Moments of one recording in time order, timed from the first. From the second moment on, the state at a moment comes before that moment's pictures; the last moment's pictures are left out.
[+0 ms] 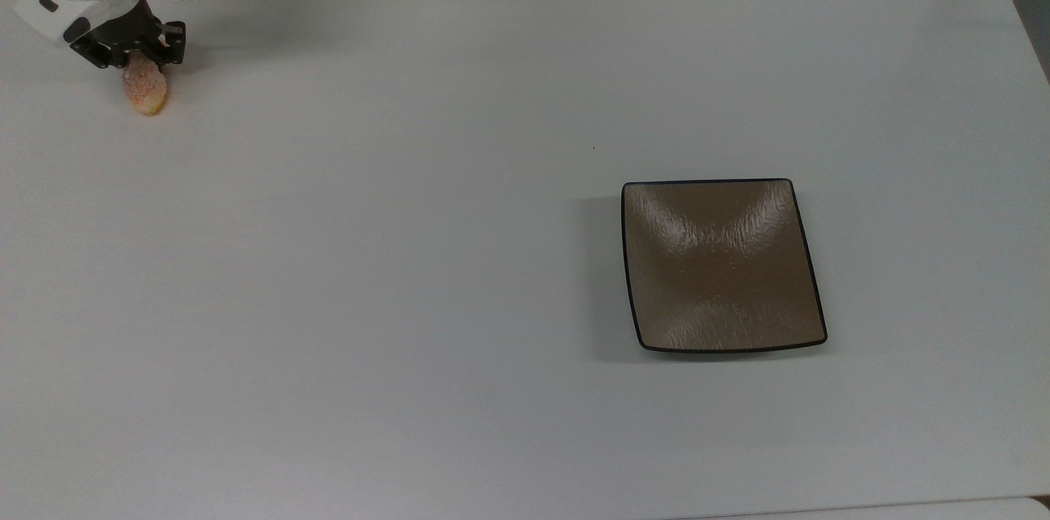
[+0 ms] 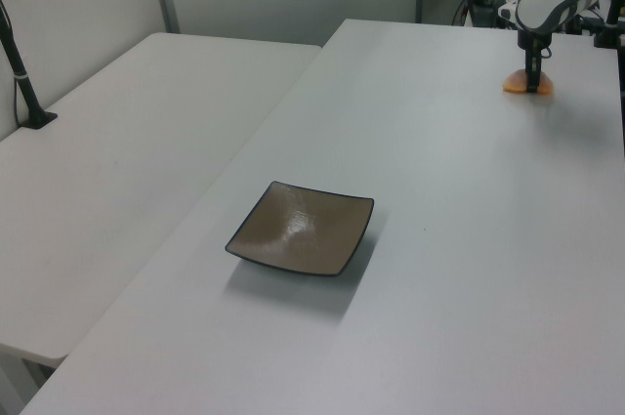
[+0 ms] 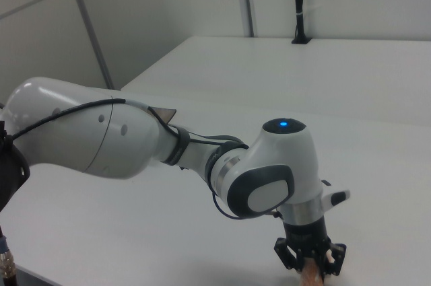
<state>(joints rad) -0.31 0.34 -0.28 -1.97 -0.11 2.33 -0.75</state>
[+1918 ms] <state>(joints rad) 0.21 0.30 0.07 -1.46 -0.03 1.83 -0.12</state>
